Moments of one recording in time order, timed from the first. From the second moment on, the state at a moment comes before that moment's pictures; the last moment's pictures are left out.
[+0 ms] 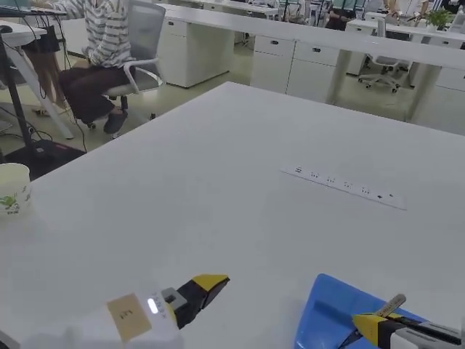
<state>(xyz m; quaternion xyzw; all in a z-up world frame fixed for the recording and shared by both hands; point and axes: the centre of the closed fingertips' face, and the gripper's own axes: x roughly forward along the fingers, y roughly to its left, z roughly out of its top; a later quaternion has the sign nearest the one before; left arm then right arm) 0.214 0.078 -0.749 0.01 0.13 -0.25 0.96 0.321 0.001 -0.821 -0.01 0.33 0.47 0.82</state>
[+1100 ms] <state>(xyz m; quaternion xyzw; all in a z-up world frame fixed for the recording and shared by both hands) 0.212 0.074 -0.751 0.02 0.14 -0.26 0.96 0.286 -0.002 -0.760 0.05 0.25 0.51 0.82</state>
